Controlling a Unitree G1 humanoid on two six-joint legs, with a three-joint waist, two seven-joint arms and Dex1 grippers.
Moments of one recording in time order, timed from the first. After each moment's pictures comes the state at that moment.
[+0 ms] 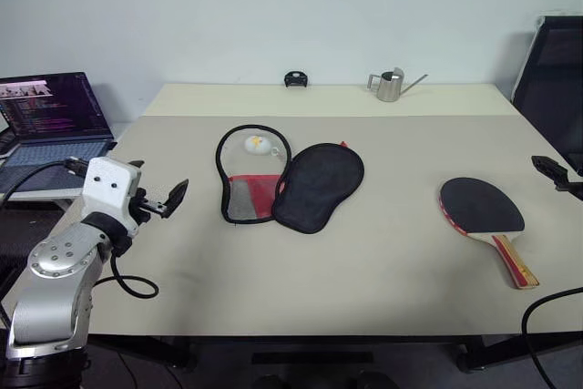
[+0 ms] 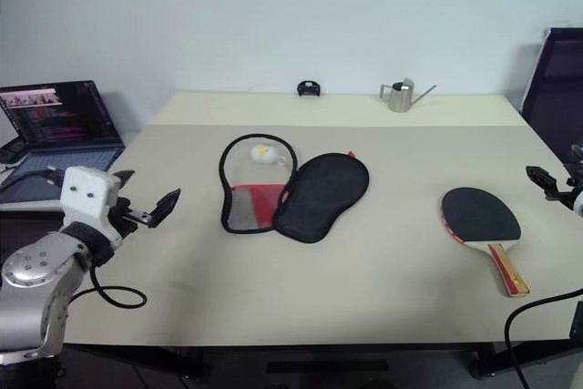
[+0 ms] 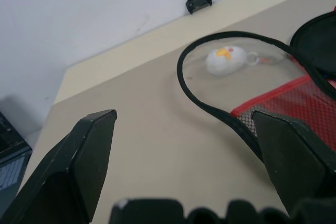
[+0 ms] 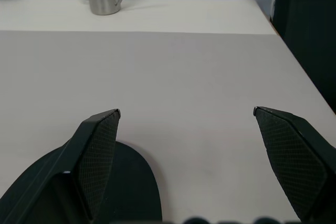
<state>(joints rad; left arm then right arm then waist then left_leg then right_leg) -0.14 0.69 0.37 -0.22 -0.26 0.39 -0.46 -0.89 -0.98 -0.31 1.22 0.23 0.07 0.83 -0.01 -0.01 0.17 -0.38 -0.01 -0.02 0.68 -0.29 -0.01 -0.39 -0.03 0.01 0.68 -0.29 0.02</state>
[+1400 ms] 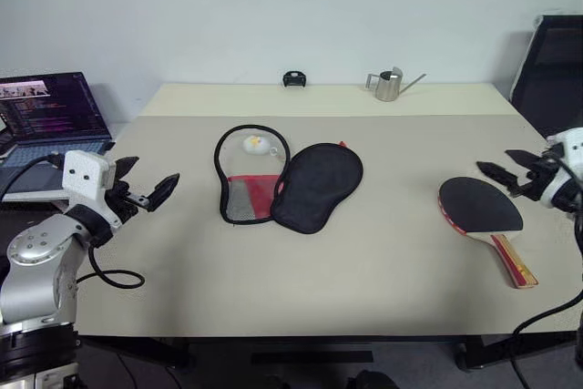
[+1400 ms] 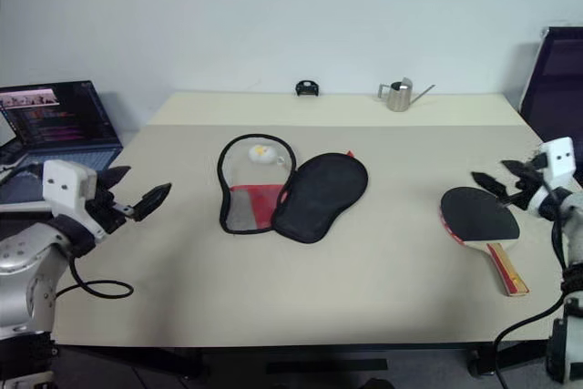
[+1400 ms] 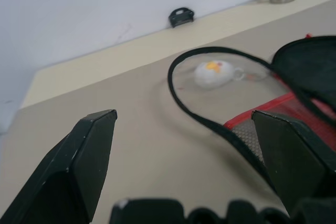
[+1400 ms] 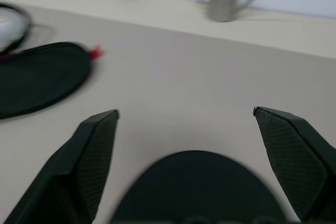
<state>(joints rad) -0.28 0.74 0.43 0.10 -0.41 0.29 -0.74 -0.57 -0.82 -0.27 0.49 0.39 0.36 0.99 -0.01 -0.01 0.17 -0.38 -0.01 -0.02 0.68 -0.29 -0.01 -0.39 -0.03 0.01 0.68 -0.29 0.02</state>
